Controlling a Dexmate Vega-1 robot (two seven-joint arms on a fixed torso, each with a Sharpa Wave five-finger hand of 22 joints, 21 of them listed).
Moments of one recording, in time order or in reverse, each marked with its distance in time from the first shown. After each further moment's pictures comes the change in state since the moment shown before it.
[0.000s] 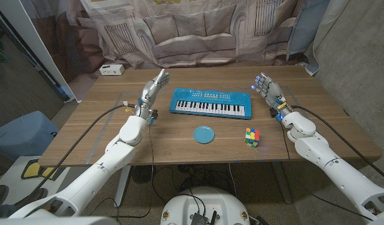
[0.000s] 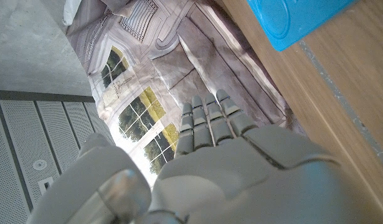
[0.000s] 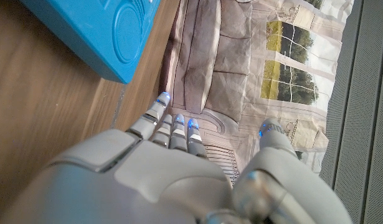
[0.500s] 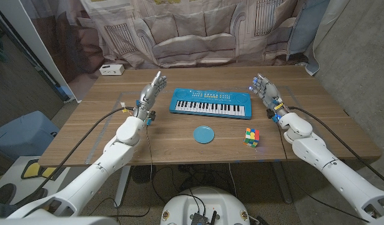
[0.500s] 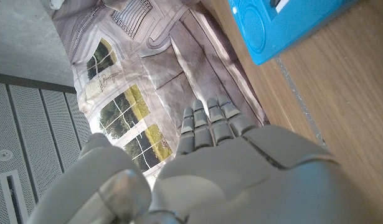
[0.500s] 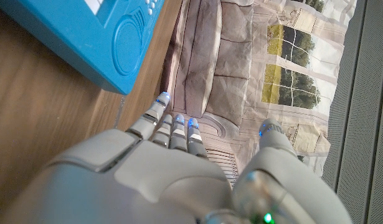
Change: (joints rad) left arm -0.001 -0.007 -0.006 0.035 -0.130 0.041 -0.075; left_hand -0.005 0.005 0.008 0.008 0.000 -0.063 -0.004 -0.008 -0.005 -0.047 0.013 -0.004 0.000 -0.049 0.008 -0.002 0.000 -0.050 -0.011 -0.004 0.000; right arm -0.001 0.003 -0.013 -0.022 -0.011 -0.018 -0.008; right_hand 0.000 0.000 0.000 0.000 0.000 0.004 -0.004 0.000 0.000 0.000 0.000 0.000 0.000 0.000 0.000 0.000 0.005 -0.004 0.004 0.003 0.000
